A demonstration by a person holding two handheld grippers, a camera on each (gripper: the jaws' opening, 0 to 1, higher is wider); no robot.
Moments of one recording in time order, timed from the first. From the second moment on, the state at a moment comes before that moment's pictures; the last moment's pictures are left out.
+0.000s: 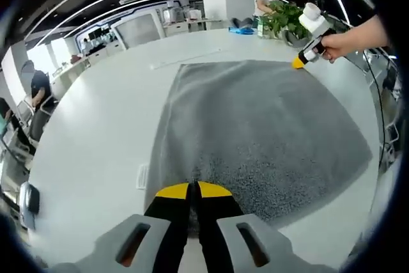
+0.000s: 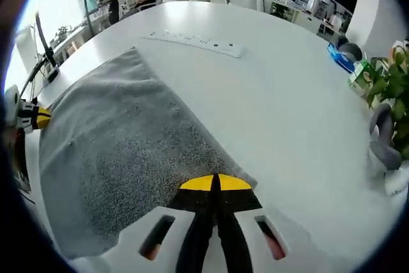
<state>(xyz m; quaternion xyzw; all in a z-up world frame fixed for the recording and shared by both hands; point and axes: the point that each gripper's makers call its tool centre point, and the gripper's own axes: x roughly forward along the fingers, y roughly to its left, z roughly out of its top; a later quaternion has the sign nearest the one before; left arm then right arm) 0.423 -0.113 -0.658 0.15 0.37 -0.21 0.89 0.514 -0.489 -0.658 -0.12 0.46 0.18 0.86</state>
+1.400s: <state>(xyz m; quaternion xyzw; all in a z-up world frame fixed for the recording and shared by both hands) 0.503 -0.136 -0.658 0.17 0.40 -0.31 0.84 0.436 -0.519 -0.662 -0.05 0.47 0.14 0.87</state>
